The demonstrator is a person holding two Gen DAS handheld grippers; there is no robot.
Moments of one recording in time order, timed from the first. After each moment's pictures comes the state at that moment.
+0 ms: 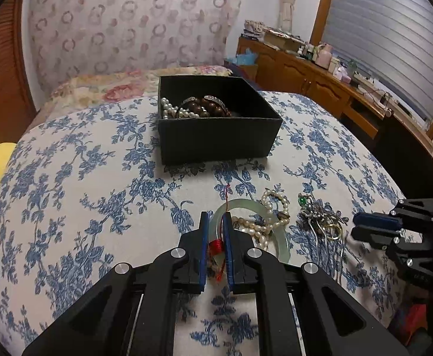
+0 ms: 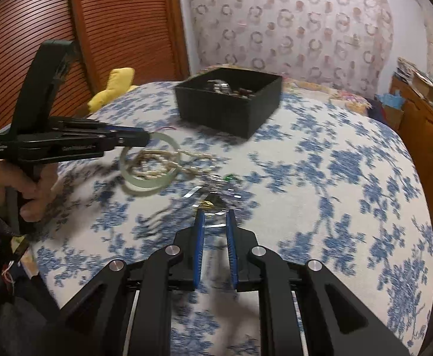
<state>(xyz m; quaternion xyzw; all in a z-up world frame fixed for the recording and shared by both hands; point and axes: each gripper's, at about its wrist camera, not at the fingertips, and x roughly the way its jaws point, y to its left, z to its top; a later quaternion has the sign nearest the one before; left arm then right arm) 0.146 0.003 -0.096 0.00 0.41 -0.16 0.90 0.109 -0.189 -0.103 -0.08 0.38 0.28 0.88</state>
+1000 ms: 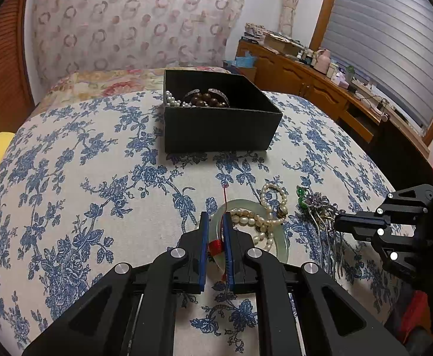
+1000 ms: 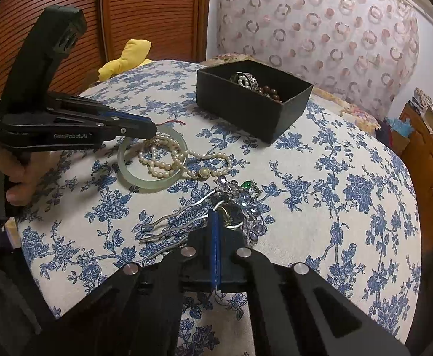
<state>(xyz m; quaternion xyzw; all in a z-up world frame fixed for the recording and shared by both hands) 0.136 0.013 -0.103 -0.02 0.41 -0.17 0.90 0.114 -0.161 -0.106 -0.17 0.39 0.29 0.86</state>
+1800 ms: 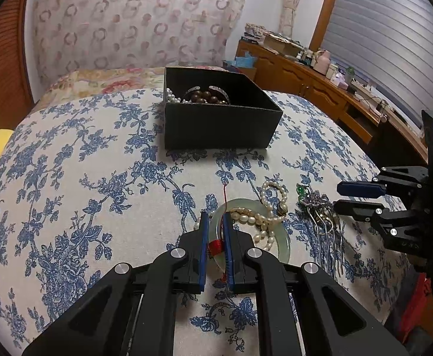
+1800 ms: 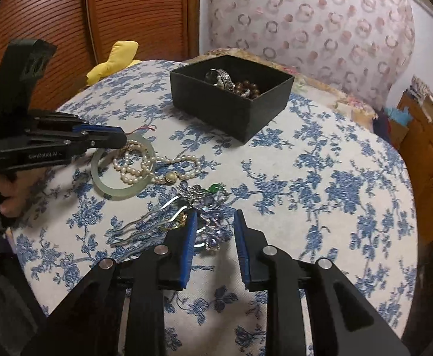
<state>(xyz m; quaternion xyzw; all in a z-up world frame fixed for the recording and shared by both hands) 0.133 0.013 -0.106 -0.03 0.41 -0.17 0.90 0.142 -0.178 -0.105 -0.15 0.41 0.29 0.85</state>
